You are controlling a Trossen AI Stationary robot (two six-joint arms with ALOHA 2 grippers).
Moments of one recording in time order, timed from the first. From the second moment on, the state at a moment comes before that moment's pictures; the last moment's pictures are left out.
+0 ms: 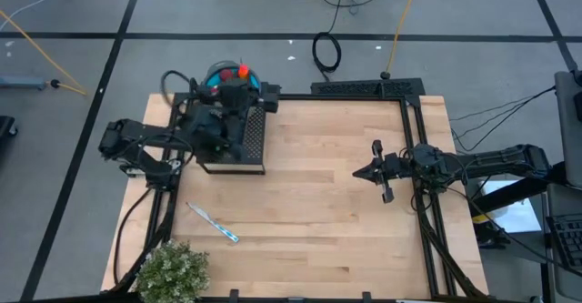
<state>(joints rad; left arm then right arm) -0.09 1.56 1.46 0.92 -1.57 0.88 0.01 0.54 0.18 0.33 -0.13 0.01</state>
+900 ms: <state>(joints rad) 0.34 1.43 1.46 -0.43 -0.86 -0.33 0.01 0.54 0.18 0.33 -0.10 0.01</state>
